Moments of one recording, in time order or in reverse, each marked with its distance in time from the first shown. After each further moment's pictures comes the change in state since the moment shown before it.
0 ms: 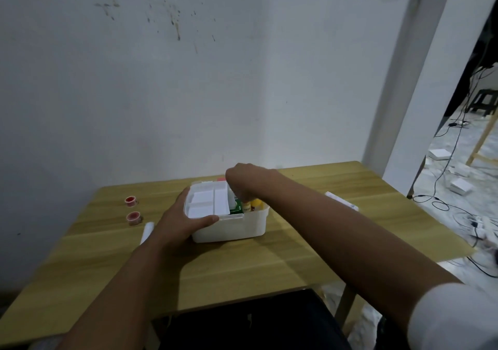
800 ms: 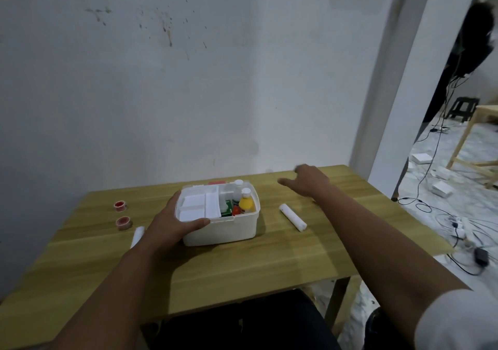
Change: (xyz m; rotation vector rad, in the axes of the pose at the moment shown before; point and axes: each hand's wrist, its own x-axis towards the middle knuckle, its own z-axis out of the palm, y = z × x) left_hand 0.002 -0.006 -0.003 -0.023 -0.040 0.012; right_hand -0.050 0.144 0.055 0.445 0.123 0.614
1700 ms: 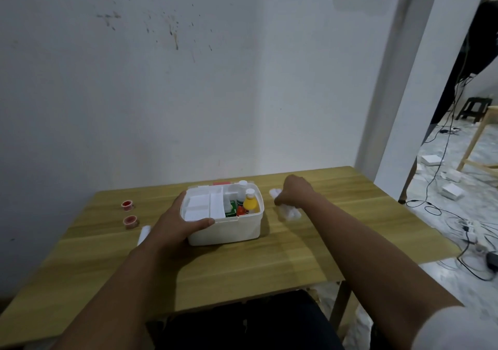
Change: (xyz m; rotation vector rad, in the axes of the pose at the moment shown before) left_hand -0.006 0.010 -0.001 0.015 0.008 -0.018; right_hand -0.009 -0.030 0.029 -0.003 -0.099 -0.025
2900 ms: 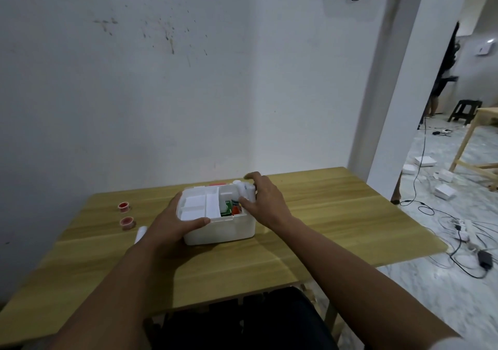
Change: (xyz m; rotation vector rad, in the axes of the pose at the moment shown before) left_hand -0.017 0.025 -0.002 -0.035 -0.027 0.012; right_hand -0.046 -0.036 0.045 0.366 0.351 -0.438
